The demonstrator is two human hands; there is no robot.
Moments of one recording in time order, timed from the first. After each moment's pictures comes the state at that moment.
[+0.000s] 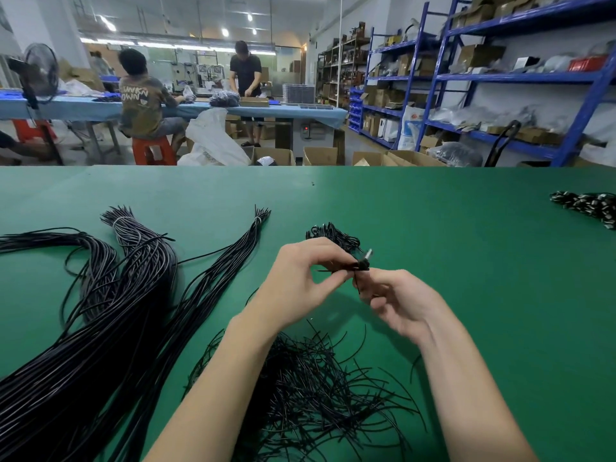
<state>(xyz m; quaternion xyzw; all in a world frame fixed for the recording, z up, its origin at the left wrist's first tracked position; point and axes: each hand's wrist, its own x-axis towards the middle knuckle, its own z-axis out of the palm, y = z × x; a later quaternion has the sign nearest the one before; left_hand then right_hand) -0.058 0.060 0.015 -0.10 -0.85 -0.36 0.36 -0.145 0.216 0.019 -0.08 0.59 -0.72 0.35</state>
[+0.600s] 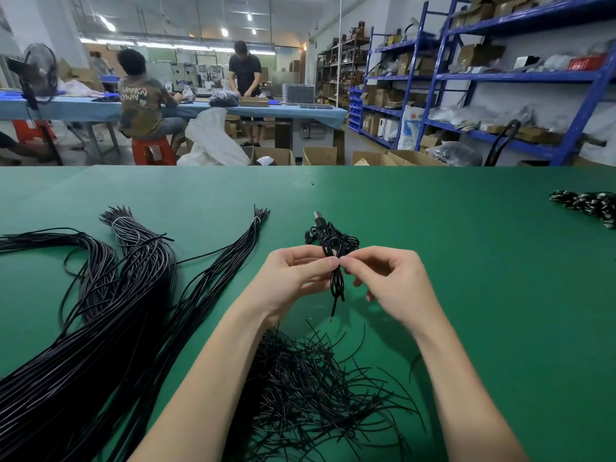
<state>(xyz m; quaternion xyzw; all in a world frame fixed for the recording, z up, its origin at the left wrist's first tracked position) -0.056 0.055 0.016 0.07 -0.61 -0.78 0.14 -0.141 0.212 0.019 -0.33 0.72 -0.61 0.04</state>
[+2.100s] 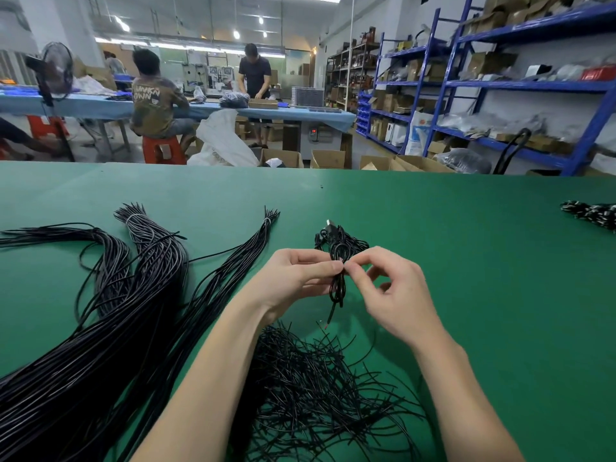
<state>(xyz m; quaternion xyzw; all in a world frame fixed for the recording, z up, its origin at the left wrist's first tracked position) -0.050 0.036 0.018 0.09 -0.64 -0.76 0.11 -0.138 0.201 0.007 -0.46 0.73 -0.48 -0.14</state>
